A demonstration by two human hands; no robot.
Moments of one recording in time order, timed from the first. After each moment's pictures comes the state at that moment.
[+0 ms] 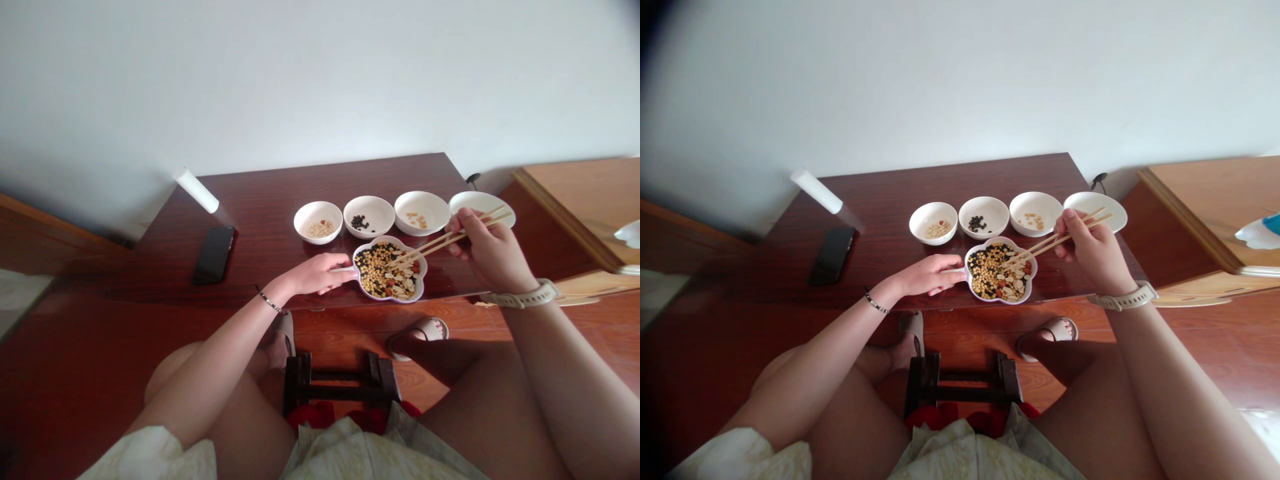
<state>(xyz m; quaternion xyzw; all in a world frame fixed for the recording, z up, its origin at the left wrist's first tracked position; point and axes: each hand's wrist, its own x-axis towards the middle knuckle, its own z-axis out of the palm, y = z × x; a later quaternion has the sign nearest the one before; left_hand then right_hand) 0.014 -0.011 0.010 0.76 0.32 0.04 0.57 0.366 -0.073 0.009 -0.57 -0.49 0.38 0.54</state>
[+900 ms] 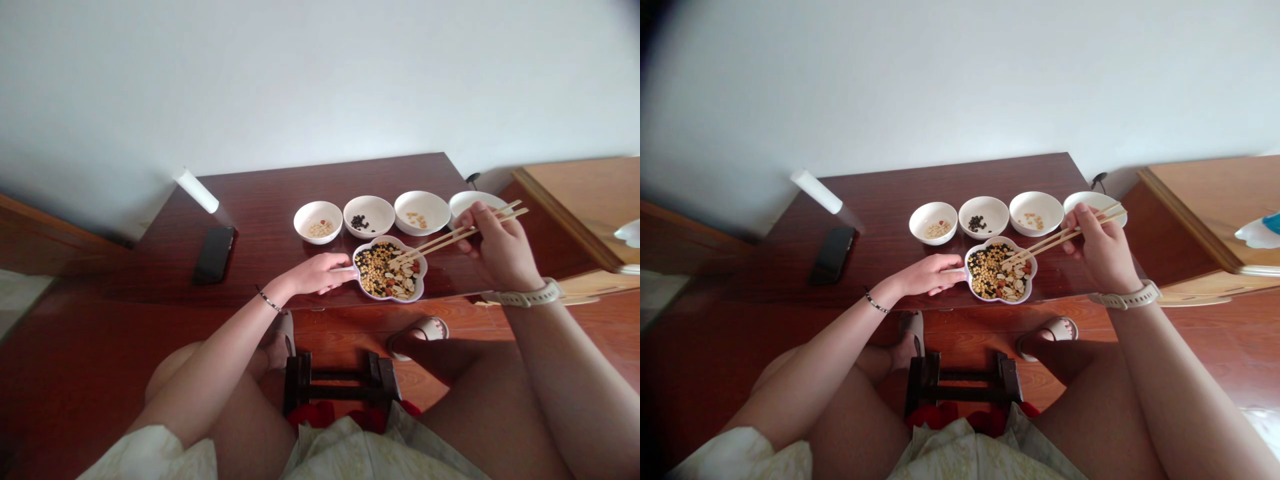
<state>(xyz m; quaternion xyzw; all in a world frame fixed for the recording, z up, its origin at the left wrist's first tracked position) 0.011 -0.011 0.009 0.76 0.32 0.04 0.57 0.361 -0.070 0.016 -0.53 -0.43 0.39 0.62</state>
